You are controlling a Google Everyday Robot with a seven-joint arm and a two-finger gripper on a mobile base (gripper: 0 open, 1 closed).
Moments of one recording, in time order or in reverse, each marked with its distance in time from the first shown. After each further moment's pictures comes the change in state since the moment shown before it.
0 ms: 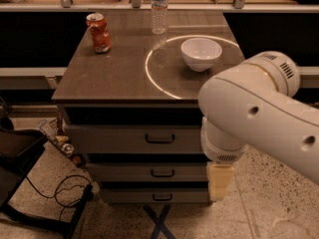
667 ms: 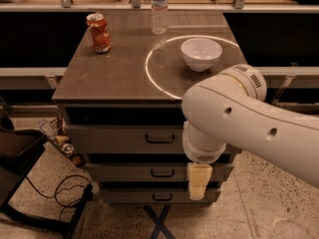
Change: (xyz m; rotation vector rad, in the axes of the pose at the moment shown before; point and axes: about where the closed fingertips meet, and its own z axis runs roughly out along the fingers) arm -0.046 -0.006 0.037 -0.031 -0.093 -0.033
